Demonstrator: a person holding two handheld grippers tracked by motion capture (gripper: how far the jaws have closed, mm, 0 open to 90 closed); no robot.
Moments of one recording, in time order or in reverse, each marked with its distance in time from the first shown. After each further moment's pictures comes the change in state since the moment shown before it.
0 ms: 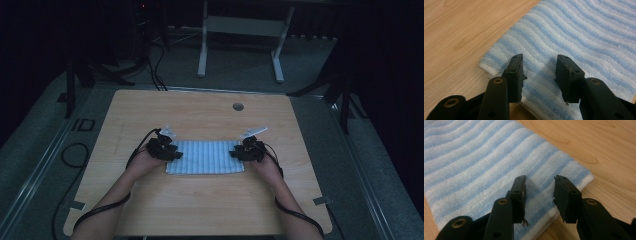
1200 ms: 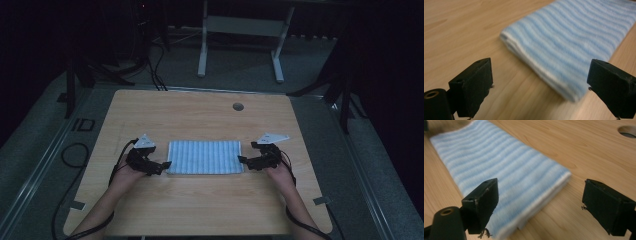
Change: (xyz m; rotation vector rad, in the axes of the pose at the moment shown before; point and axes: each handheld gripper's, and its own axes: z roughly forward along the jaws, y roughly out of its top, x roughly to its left) left arm -0.013 -0.057 -0.050 -0.198 0.067 -0.096; right arm 0.004 -0.027 -0.050 -0.193 -0.030 -0.002
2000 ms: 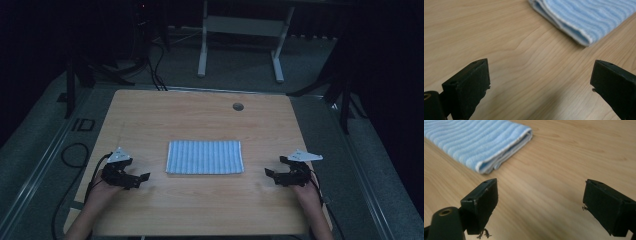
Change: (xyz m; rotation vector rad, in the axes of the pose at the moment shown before) left arm 0.013 -0.056 -0.046 0.001 0.080 -0.095; right arm -0.015 -0.068 -0.072 -0.010 -0.128 0.108
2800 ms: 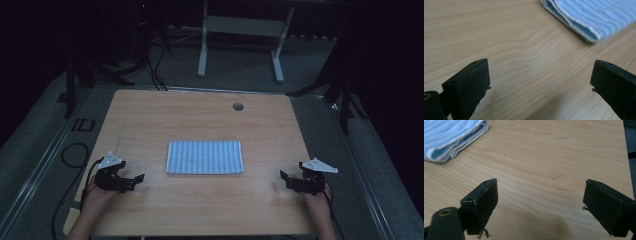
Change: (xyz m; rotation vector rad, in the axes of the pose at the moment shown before) left arm 0.004 -0.017 -0.010 -0.062 0.034 -0.056; right arm -0.009 -0.029 -0.029 -0.023 -0.250 0.077
